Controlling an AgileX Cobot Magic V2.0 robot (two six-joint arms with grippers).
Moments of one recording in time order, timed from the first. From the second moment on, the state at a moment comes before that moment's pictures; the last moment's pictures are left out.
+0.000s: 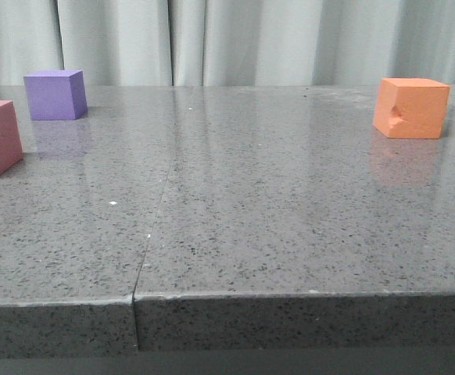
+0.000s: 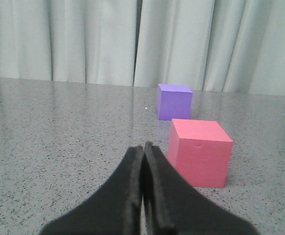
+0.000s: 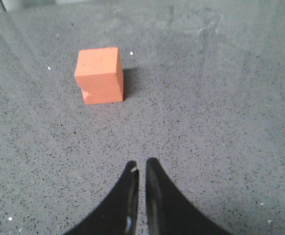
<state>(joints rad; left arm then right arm) 0.00 -0.01 0.00 -0.01 0.04 -0.08 0.01 0.68 -0.70 -0.06 0.58 0.21</state>
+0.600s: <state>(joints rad) 0.00 -0.01 0.00 -0.01 0.04 -0.08 0.03 1.24 -1.20 -0.03 0.88 0.19</state>
